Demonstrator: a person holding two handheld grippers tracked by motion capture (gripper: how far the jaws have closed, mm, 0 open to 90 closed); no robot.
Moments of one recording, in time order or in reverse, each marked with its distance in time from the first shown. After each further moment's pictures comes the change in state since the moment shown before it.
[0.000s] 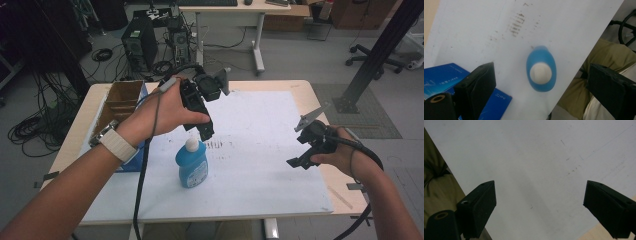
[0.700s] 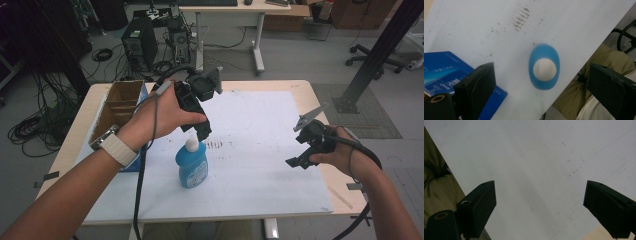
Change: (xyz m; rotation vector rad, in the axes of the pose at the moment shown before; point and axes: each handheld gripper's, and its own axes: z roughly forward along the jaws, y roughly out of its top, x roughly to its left) left arm 0.008 -0.009 0.007 0.006 0.000 -0.111; right arm 0.000 0.003 0.002 0.000 0.005 -0.007
